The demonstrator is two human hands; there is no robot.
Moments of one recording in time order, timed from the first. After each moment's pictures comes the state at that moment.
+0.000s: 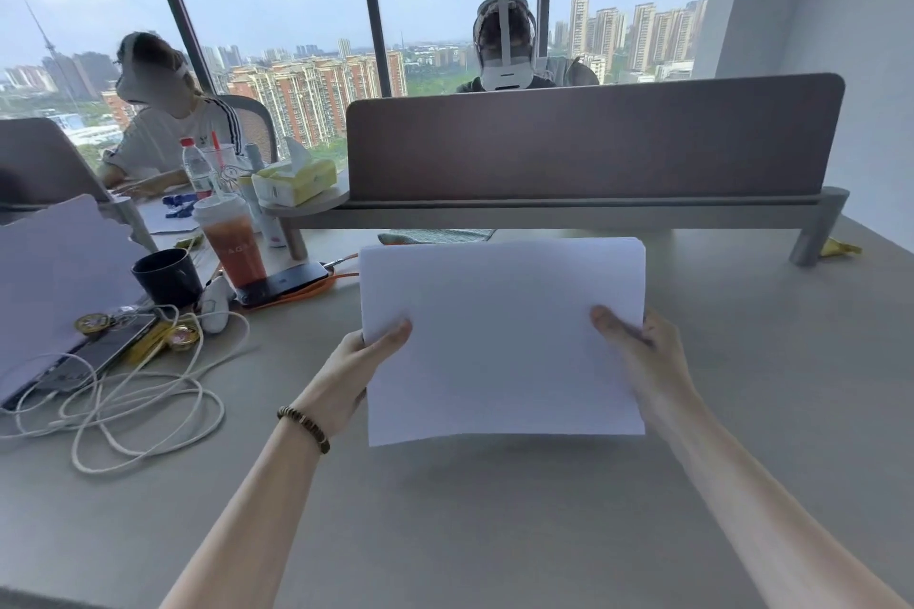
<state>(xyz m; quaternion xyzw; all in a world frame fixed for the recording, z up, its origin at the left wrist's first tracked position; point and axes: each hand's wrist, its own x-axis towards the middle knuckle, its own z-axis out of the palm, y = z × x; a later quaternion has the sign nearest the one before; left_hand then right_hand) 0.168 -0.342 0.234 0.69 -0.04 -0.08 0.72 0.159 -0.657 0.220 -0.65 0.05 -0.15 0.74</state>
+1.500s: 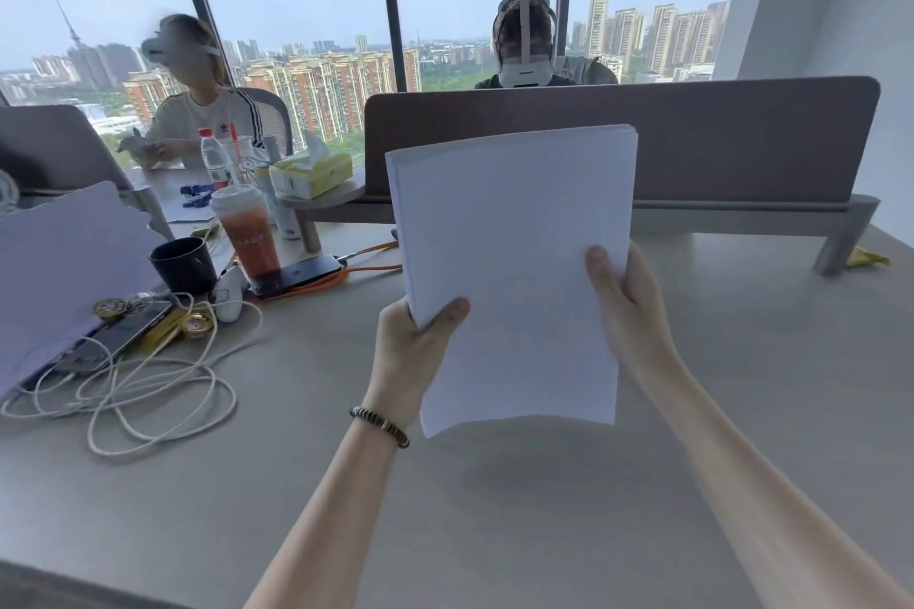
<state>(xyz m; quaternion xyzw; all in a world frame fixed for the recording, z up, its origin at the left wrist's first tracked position) 0.159 -0.404 0.250 0.67 -0.04 0.15 0.73 0.171 -0.617 0.270 -0.68 -0.12 -0.21 0.69</state>
